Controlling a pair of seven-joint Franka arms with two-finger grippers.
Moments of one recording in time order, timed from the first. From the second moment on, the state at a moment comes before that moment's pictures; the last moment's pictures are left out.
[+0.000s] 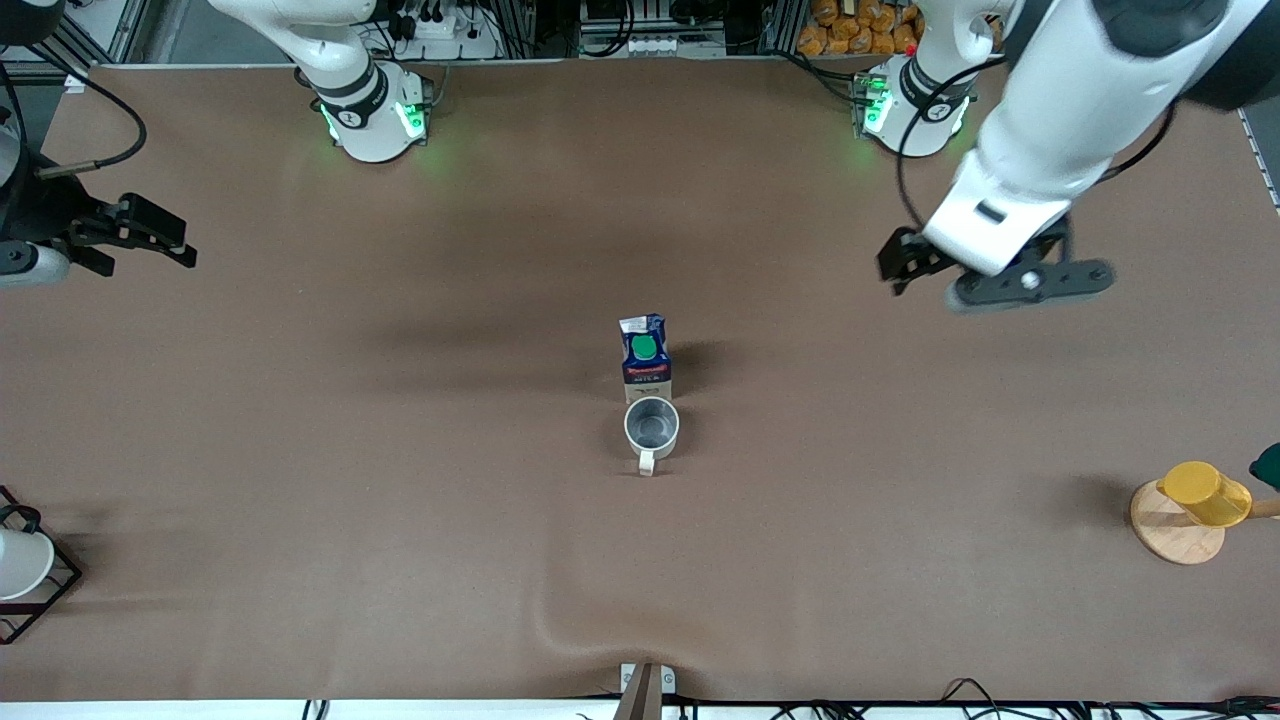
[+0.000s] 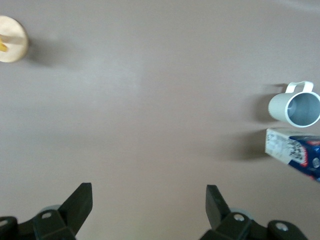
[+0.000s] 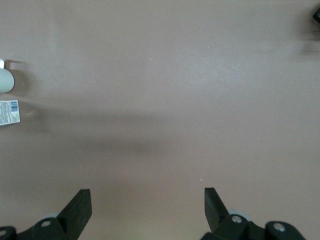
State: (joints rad) left arm -0.08 0.09 -0.33 -1.51 0.11 1.59 -0.46; right arm -0.09 -0.06 0.07 -1.66 0.07 1.57 -0.09
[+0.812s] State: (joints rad) left arm 0.06 -0.05 -0.13 -1.53 -0.02 1.52 0.03; right arm -0.10 -0.08 0.02 -1.62 0.06 1.51 -0.18
